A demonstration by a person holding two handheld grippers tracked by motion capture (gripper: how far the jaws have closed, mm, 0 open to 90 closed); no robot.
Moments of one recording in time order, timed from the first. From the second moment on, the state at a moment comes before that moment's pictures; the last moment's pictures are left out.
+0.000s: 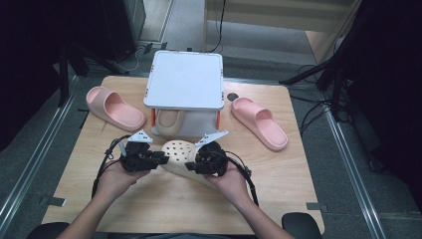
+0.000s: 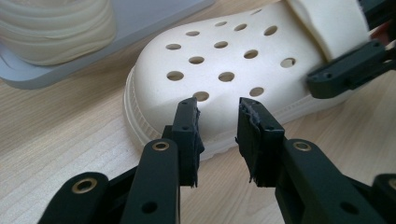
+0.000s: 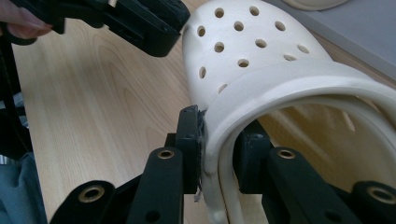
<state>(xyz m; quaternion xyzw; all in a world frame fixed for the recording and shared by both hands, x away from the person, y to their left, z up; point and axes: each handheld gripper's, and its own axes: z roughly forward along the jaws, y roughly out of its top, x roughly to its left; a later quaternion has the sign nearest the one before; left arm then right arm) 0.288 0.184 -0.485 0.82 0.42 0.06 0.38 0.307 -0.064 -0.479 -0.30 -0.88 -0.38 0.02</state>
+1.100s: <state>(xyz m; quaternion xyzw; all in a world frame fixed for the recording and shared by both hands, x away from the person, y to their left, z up) 0.286 0.191 -0.495 0.82 0.43 0.06 0.38 0.360 -0.119 -0.479 -0.31 -0.86 -0.40 -0.06</state>
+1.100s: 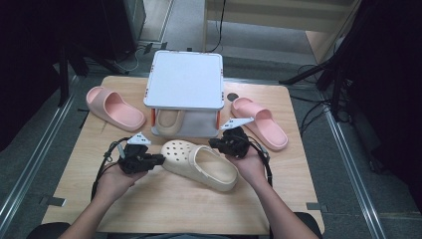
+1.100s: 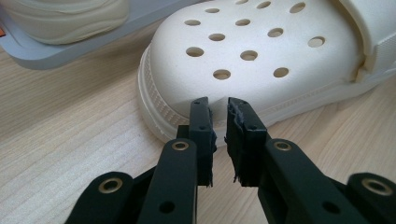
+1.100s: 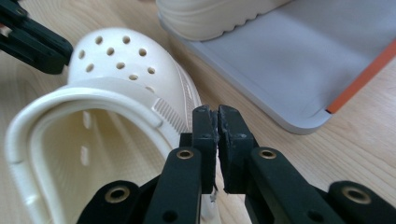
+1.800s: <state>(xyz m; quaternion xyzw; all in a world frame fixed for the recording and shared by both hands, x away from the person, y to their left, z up) 0.310 0.178 -0.501 0.81 0.44 0.07 0.39 0.334 -0.112 -0.483 -0.31 -0.87 -0.37 -0.05</state>
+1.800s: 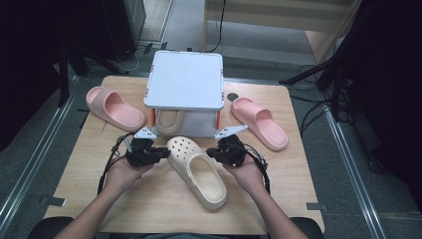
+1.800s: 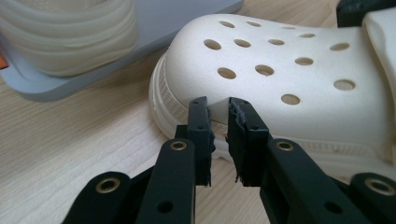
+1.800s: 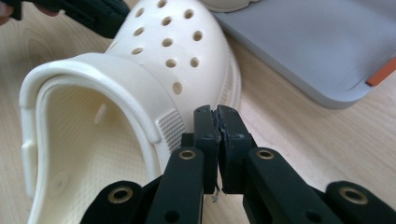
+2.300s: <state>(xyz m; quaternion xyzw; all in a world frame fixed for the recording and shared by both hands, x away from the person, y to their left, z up) 0.328 0.161 -0.502 0.81 0.42 0.06 0.39 0.312 -0.118 -0.485 -0.34 -0.86 -0.39 -0.04</state>
